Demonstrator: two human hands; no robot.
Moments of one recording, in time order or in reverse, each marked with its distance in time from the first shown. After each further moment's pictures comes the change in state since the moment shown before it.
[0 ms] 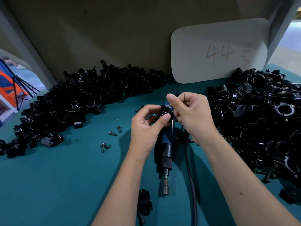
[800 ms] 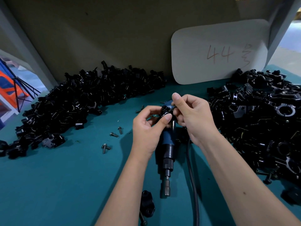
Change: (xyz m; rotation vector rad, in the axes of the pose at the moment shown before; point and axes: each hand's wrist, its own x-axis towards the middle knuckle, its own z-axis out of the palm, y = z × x) left_hand -0.001 -0.001 0.001 -0.003 0.017 0.014; right_hand -0.001 0.003 -0.001 0.217 -0.015 0.132
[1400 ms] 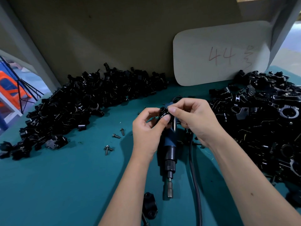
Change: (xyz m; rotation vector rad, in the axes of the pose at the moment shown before) left_hand 0.000 -0.002 -0.003 -0.032 0.040 -0.001; right_hand 0.005 0.004 -0.015 -0.176 -0.216 -0.096
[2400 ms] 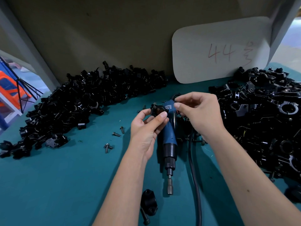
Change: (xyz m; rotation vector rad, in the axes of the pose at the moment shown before) left_hand 0.002 0.012 0.001 -0.422 0.085 -0.376; right_hand 0.001 -0.006 -0.002 -0.283 0.301 0.019
